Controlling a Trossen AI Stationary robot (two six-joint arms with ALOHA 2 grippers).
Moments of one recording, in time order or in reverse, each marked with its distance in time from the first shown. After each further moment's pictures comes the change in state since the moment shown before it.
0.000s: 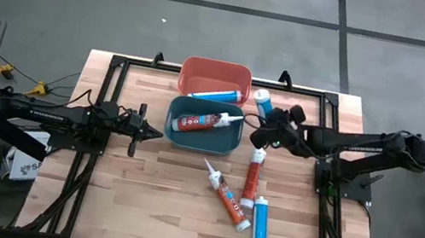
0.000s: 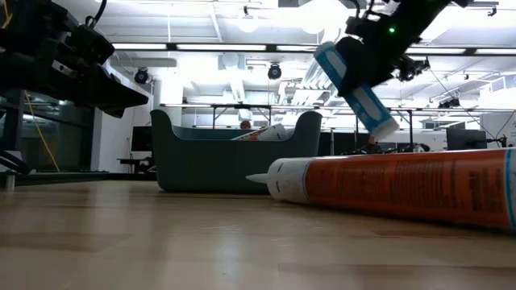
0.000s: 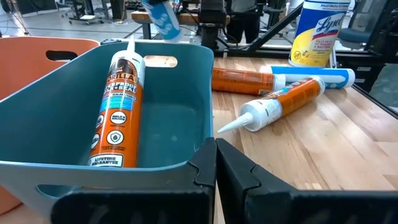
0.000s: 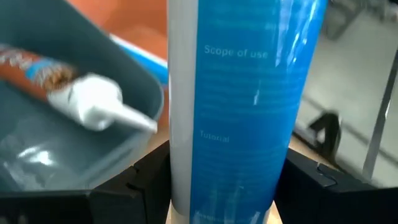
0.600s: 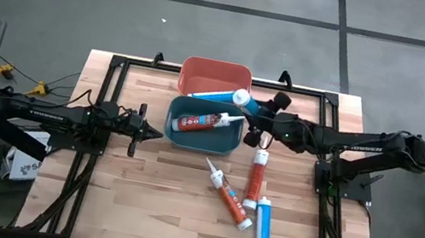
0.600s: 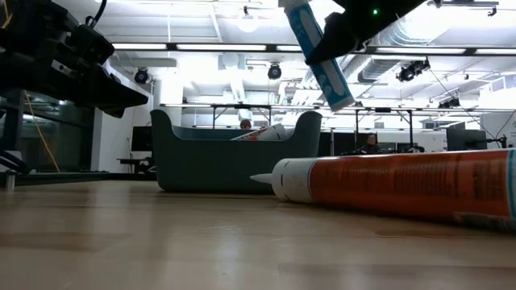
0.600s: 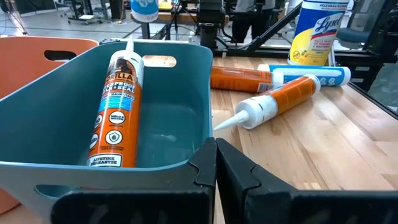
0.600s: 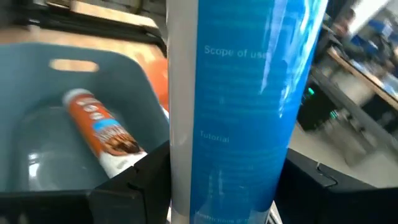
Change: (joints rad) left arm 0.000 0.000 0.000 0.000 0.003 0.000; right arm -0.027 0.000 0.000 0.451 -0.163 -0.658
